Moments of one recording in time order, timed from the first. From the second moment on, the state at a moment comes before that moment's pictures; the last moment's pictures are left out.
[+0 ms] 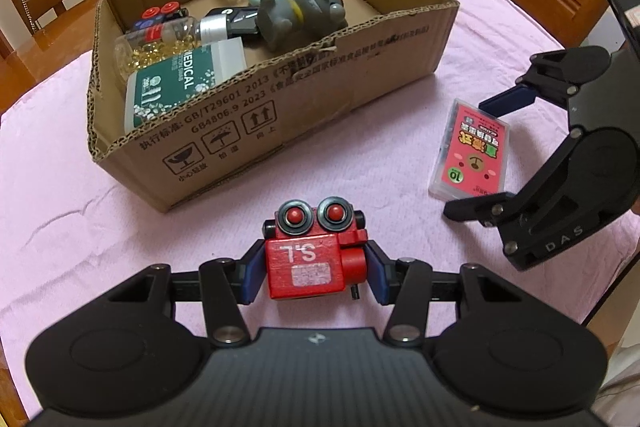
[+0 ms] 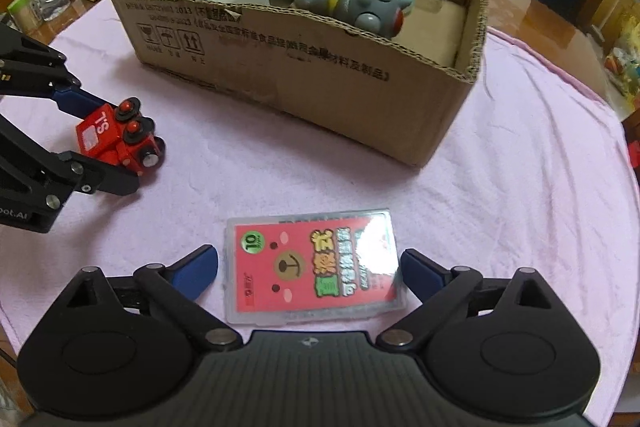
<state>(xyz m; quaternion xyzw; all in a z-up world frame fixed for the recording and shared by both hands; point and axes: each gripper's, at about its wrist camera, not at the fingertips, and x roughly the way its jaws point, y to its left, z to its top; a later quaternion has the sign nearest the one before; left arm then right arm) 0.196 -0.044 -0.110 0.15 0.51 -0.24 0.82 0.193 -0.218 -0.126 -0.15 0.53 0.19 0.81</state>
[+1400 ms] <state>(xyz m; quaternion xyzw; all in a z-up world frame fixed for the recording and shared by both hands) 0.314 -0.058 -0.003 0.14 0.42 -0.23 0.87 0.266 -0.194 -0.025 -0.12 0.43 0.18 0.88</state>
